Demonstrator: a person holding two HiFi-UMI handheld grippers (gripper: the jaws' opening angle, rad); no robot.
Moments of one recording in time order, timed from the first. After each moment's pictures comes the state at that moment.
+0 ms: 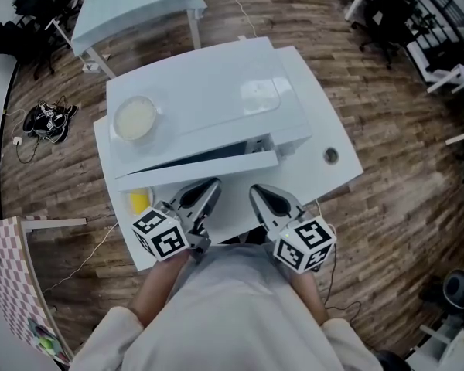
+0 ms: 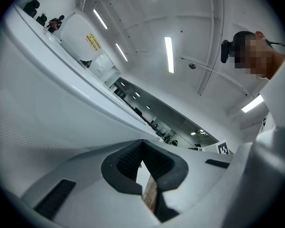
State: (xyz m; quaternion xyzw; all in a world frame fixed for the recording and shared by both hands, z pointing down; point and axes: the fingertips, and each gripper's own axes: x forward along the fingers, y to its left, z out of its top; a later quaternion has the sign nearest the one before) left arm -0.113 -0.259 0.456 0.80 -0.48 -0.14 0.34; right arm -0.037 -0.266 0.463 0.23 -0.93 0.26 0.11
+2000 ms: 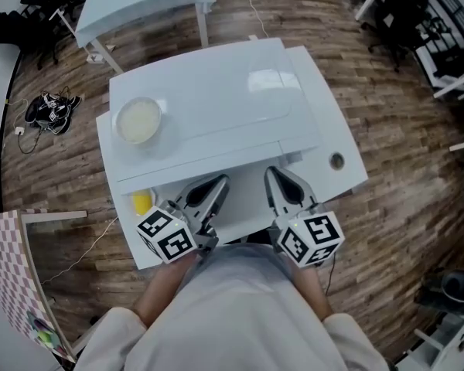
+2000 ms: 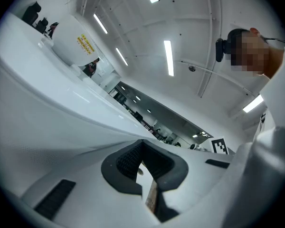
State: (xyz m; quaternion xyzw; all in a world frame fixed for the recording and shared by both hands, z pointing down) left arm -0.116 -0.278 0.442 0.79 -0.50 -0.16 0.33; right arm -0.038 -0.323 0.445 0.31 -0.92 0.23 0.09
